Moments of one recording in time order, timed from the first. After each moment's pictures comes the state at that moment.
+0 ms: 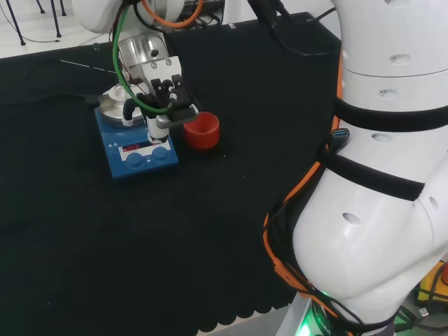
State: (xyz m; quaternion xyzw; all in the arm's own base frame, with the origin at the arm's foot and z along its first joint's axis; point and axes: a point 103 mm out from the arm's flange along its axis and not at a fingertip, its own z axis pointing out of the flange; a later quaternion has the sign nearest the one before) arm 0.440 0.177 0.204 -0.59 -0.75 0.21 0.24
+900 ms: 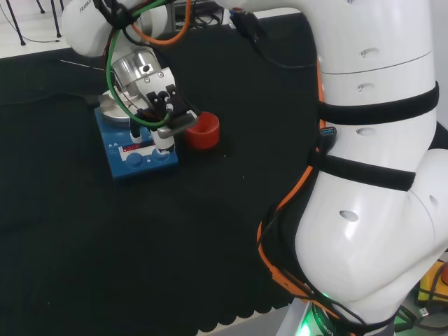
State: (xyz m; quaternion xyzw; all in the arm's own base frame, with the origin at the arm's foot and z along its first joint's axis) arm 0.446 0.170 0.170 -0.57 -0.74 0.31 0.20
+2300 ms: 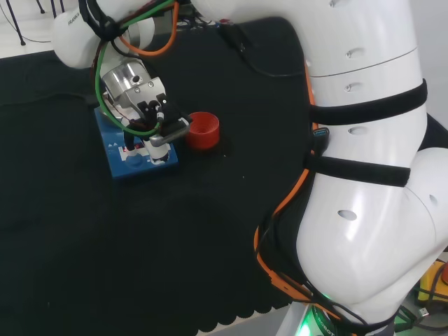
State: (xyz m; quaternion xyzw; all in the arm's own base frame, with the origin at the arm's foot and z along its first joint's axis) arm 0.440 0.186 0.155 -0.55 -0.74 0.33 0.22
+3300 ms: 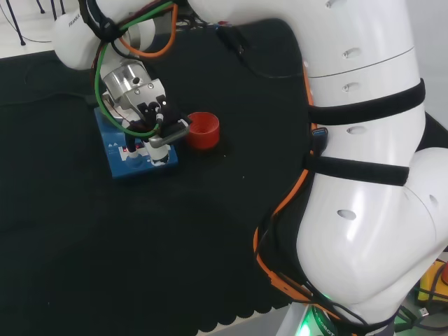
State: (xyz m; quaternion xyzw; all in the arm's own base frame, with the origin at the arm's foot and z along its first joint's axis) arm 0.441 0.186 0.150 -0.55 -0.73 0.34 0.22
